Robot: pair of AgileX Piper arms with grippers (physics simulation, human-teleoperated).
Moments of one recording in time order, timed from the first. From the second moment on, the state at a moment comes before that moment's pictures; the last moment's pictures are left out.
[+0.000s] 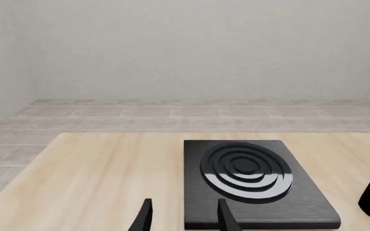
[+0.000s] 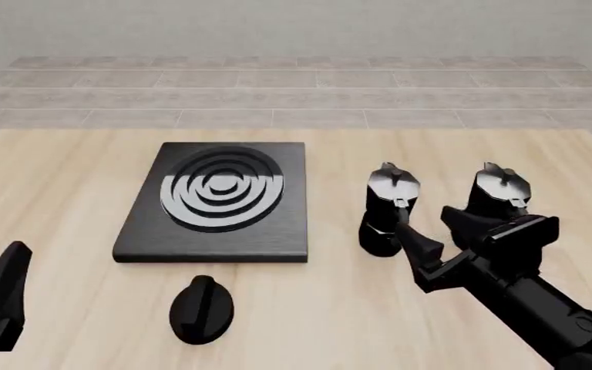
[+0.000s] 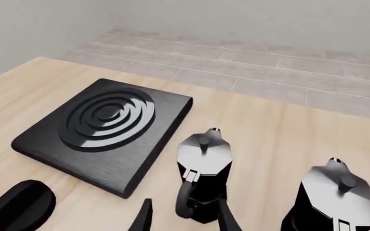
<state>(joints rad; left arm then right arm) -0.01 0.00 -0.01 0.01 0.00 0.44 1.32 -0.12 -0.94 0.06</state>
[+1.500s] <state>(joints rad) -0.01 0.00 -0.01 0.01 0.00 0.44 1.63 -0.22 -1.10 0.06</state>
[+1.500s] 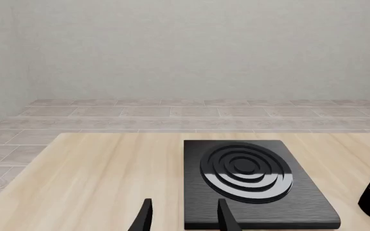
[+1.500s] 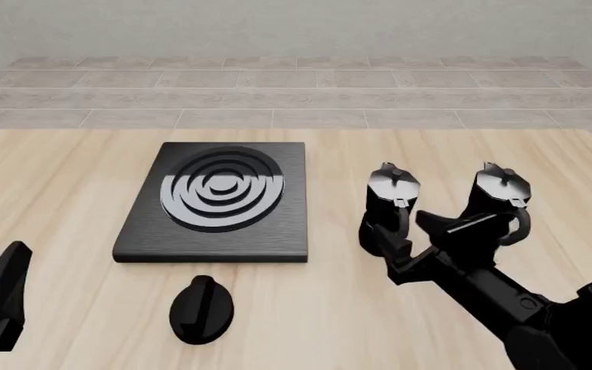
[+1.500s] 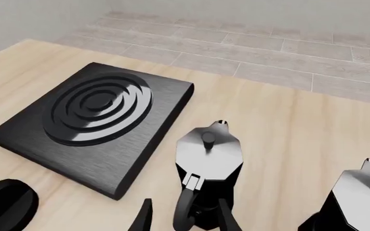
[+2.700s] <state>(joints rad) -0.01 0.00 -0.01 0.01 -0.01 0.40 1.38 -0.25 -1.09 -0.05</state>
